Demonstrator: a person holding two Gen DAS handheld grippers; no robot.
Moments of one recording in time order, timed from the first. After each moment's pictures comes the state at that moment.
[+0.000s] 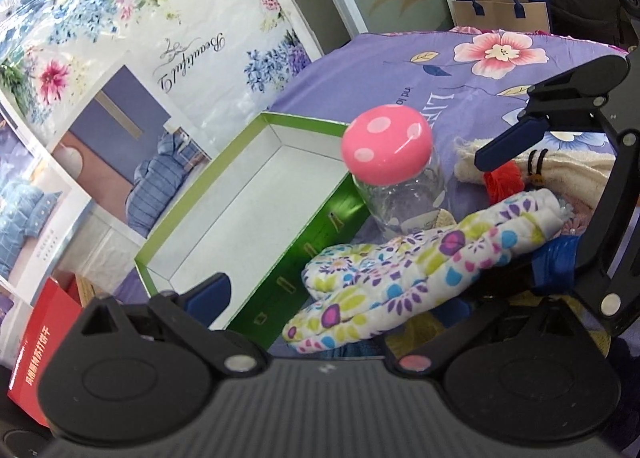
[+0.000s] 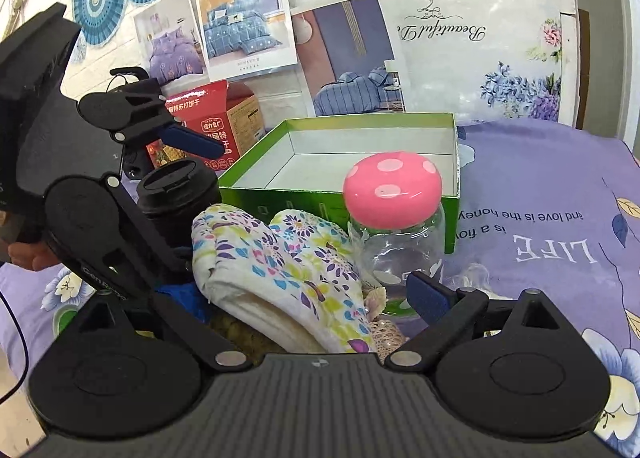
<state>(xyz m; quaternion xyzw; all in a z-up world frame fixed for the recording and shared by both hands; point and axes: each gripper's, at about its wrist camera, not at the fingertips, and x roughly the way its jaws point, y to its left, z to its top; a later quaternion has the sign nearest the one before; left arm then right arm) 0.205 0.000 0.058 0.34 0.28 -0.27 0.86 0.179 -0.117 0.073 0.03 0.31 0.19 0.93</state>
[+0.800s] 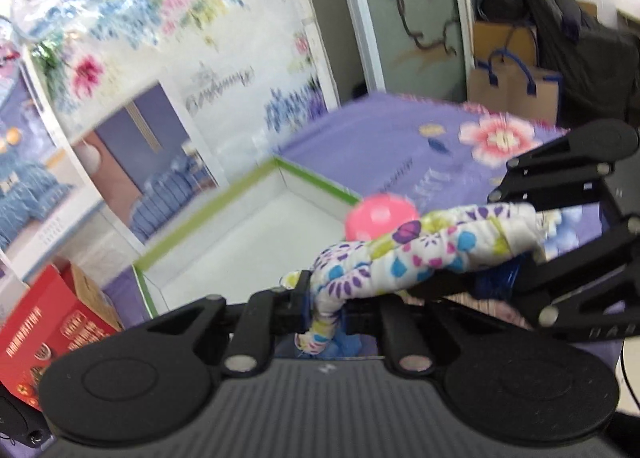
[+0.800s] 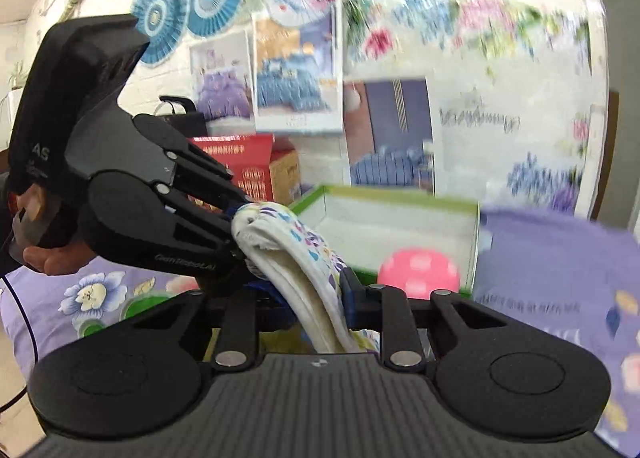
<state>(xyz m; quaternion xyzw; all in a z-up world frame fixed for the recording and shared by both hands) 0.195 0.004 0.126 0.22 0.26 -0.28 0.90 0.163 -0.101 0.129 -0.04 0.20 0.24 0.95</state>
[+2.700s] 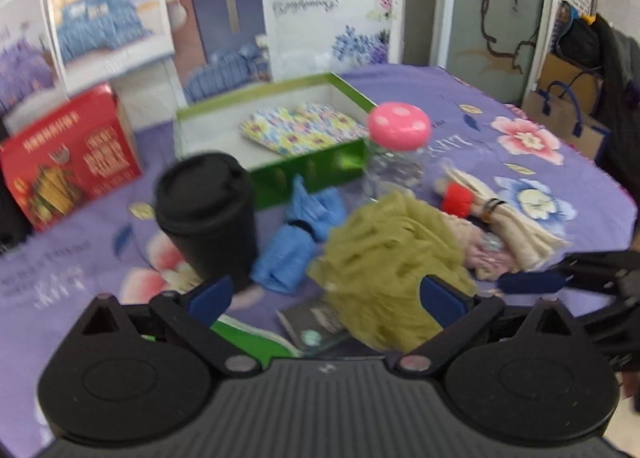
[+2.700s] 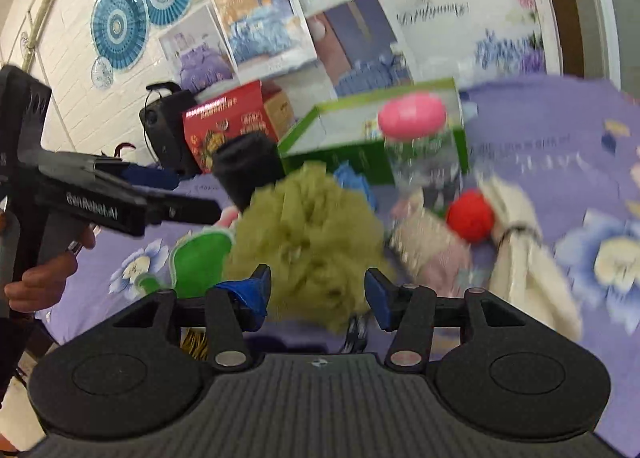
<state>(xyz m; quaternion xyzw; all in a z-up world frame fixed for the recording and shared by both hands) 0.116 0.054 0.076 0.07 0.37 -0.20 0.91 0.086 -0.121 0.059 0.11 0.34 0.20 0.91</state>
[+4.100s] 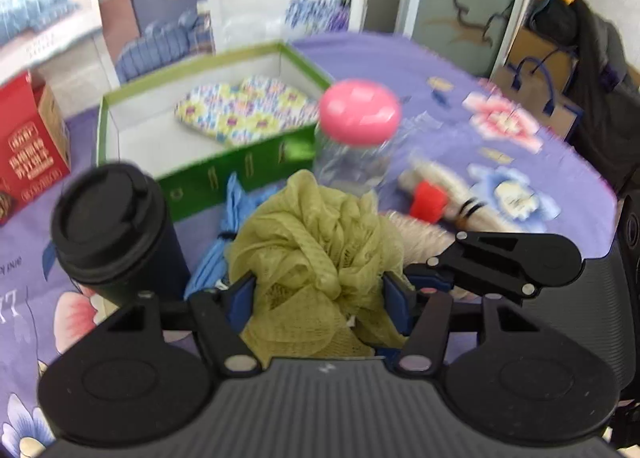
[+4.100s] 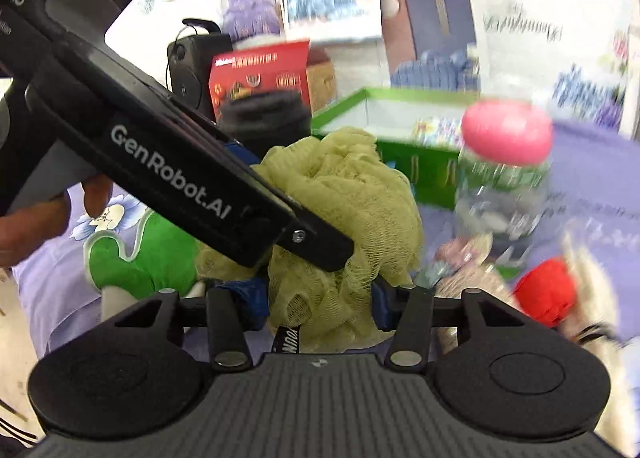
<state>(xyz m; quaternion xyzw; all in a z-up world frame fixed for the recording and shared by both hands) 0.162 0.012 0.071 0.07 0.41 -0.25 0.88 0.133 -0.079 0.048 -0.04 0.29 0.26 0.92</state>
